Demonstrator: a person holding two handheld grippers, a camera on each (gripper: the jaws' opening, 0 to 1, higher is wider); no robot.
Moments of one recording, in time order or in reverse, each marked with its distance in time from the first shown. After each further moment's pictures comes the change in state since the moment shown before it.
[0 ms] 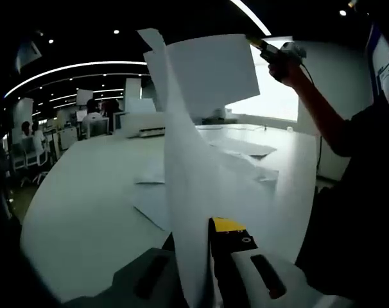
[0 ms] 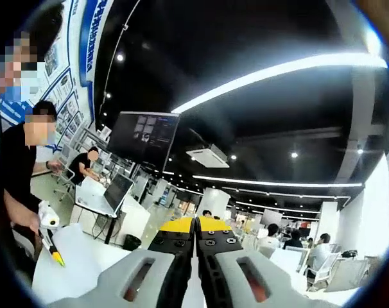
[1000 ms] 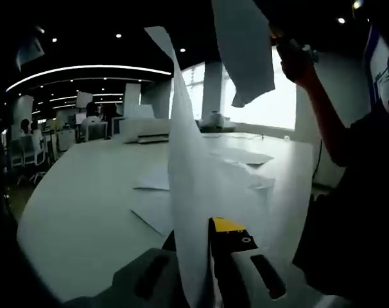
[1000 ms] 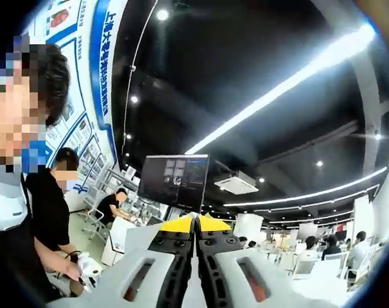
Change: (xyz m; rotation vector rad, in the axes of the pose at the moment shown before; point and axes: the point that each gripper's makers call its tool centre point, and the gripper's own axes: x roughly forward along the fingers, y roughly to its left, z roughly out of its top) left arm -0.002 -0.004 0.006 -0.020 -0.058 -0.020; right arm -0.013 0.064 0.063 0.192 -0.194 0.173
